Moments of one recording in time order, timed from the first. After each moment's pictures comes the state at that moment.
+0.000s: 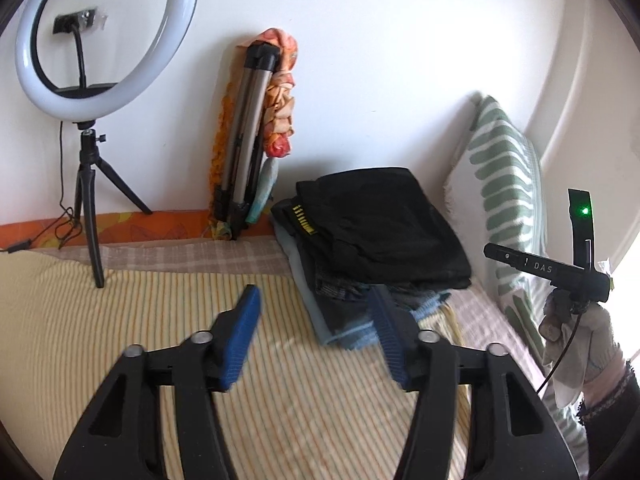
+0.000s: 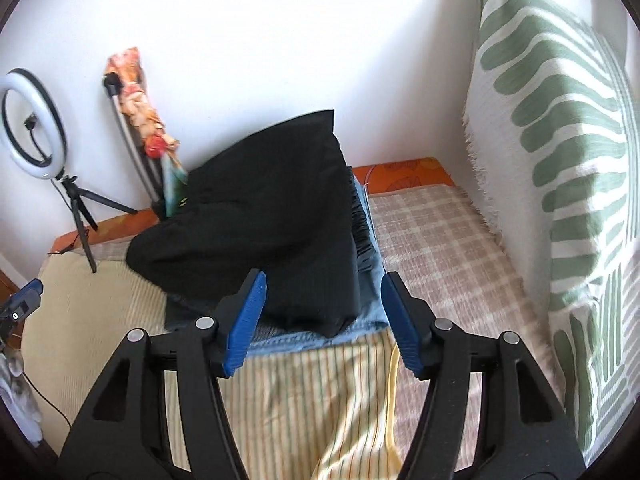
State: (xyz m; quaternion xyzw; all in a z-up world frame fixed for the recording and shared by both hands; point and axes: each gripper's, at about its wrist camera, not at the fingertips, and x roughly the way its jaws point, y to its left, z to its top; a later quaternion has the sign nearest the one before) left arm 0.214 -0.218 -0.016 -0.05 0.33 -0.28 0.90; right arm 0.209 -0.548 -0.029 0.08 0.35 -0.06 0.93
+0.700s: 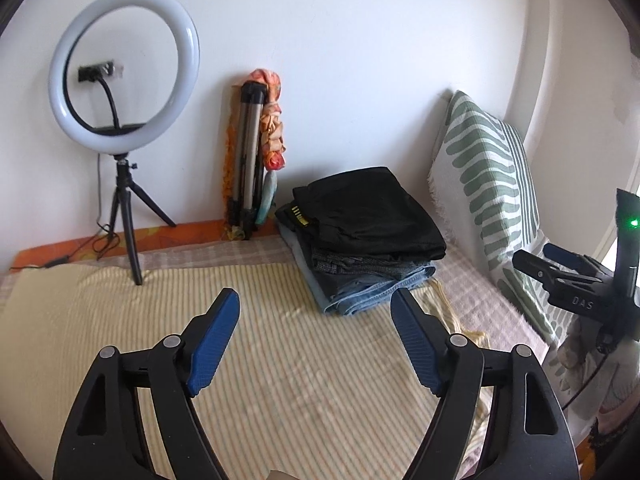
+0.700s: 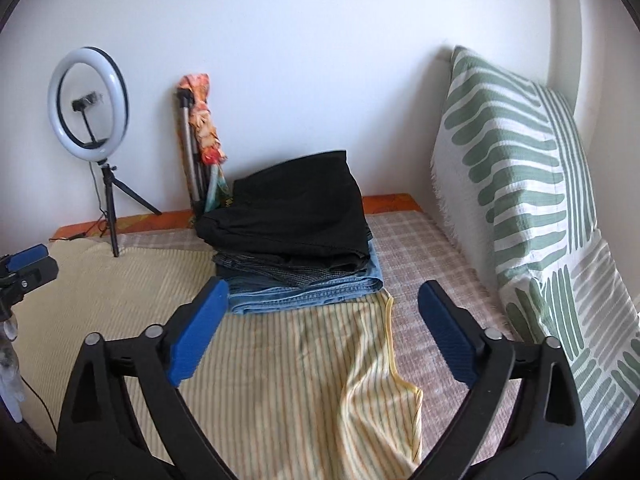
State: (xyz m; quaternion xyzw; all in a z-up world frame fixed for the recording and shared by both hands) left arm 0.131 -0.192 0.015 0.00 0.29 -0.27 0.92; right arm 0.073 -0.449 0.008 0.02 0.27 -0.11 0.96
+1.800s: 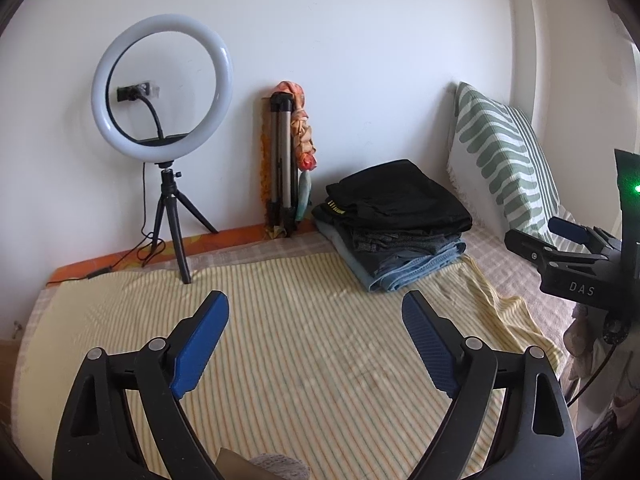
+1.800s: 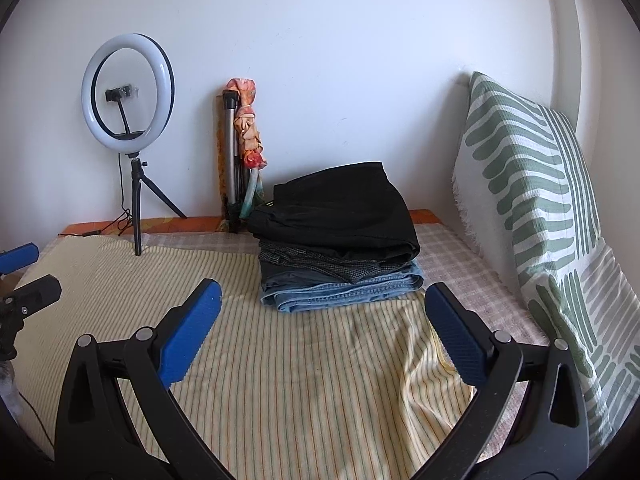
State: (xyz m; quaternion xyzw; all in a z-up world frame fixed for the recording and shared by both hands) left arm 0.095 -0.150 -0.012 0.05 0.25 -0.23 0.94; right arm 0.061 -0.373 -0.028 0.00 0.22 -0.11 0.97
